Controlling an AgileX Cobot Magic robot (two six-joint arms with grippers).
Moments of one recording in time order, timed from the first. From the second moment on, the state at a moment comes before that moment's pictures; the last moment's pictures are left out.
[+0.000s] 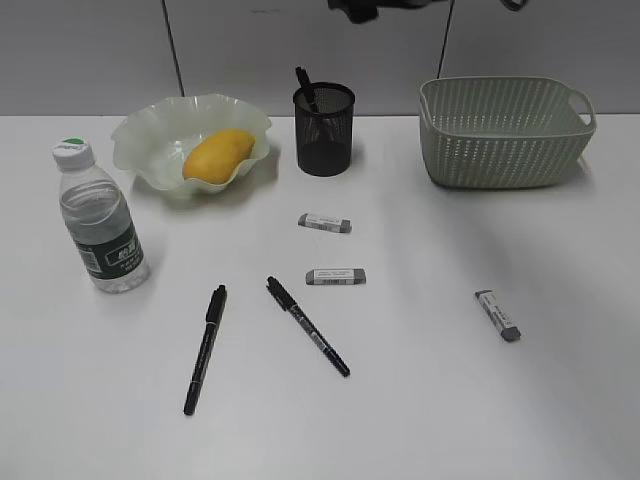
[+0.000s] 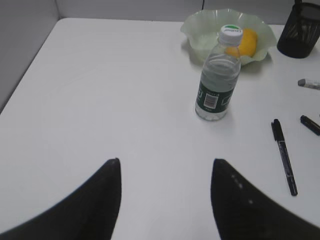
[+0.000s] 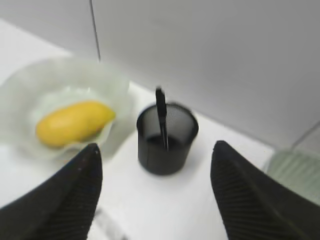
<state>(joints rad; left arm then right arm) -0.04 0.02 -0.54 0.02 1.05 -0.10 0.49 1.88 -1.50 0.12 0.07 -0.20</state>
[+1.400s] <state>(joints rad) -0.05 0.66 -0.58 -0.13 0.72 -0.02 0.44 0.12 -0.52 -0.12 1.06 0.12</state>
